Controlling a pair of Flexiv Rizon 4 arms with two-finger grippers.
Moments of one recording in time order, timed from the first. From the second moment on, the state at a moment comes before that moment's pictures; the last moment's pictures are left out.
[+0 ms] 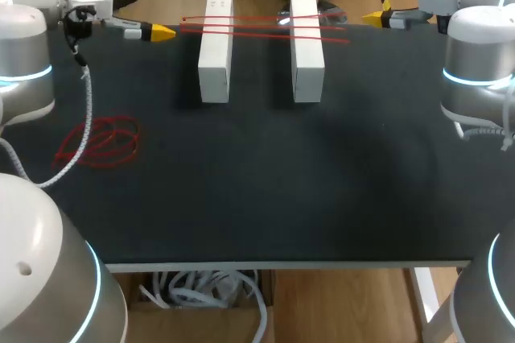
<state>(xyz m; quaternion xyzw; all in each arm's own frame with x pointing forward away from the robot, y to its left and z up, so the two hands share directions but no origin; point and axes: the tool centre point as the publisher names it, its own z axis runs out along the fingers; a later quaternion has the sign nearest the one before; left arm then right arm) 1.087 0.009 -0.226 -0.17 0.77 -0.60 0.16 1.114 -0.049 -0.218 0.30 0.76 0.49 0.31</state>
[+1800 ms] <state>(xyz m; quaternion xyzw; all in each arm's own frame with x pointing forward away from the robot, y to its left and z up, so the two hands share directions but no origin) 1.134 0.003 -0.296 -0.07 0.76 -0.64 0.07 1.114 -0.049 -0.218 0.30 0.76 0.49 0.31</state>
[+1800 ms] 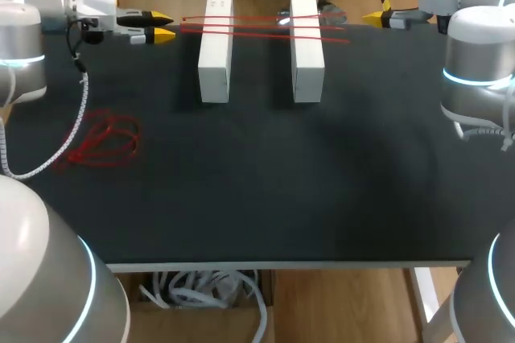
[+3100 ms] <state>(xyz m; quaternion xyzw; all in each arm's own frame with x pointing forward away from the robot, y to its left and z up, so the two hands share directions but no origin) 1.152 -0.007 -0.315 -0.06 0.76 -0.65 0.05 1.114 -0.049 -0.218 0.30 0.76 0.49 0.31</state>
